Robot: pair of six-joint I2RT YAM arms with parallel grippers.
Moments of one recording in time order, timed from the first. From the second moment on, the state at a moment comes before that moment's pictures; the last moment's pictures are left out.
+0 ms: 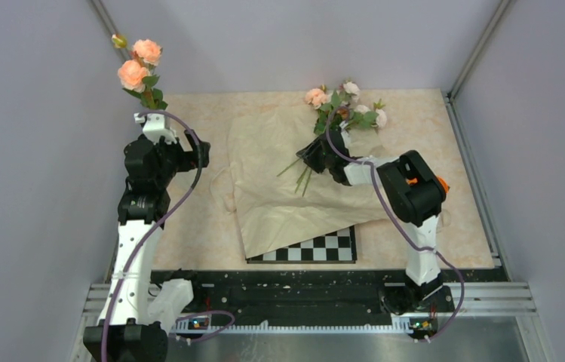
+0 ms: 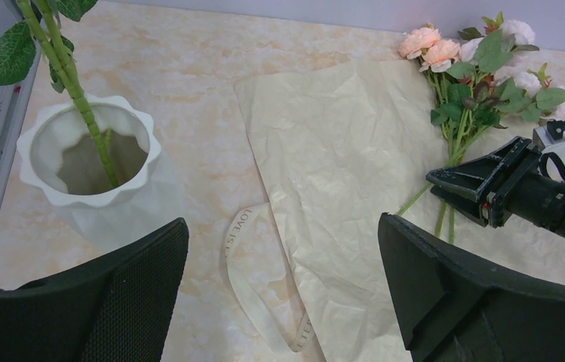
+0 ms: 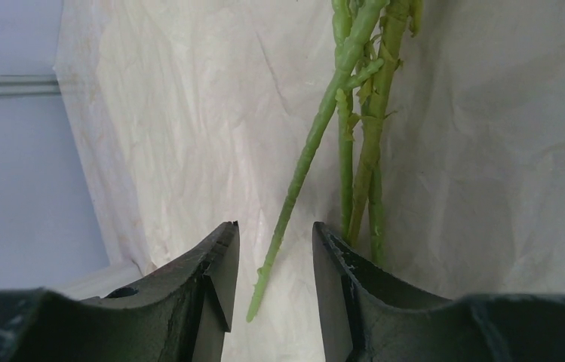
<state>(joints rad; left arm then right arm) 0.04 0.90 0.93 -0.27 0.20 -0.18 0.53 2.07 1.18 0.32 0.03 1.15</state>
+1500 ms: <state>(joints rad) 0.04 0.89 0.93 -0.27 0.19 -0.16 0.53 1.93 1.01 0.56 0.19 1.25</state>
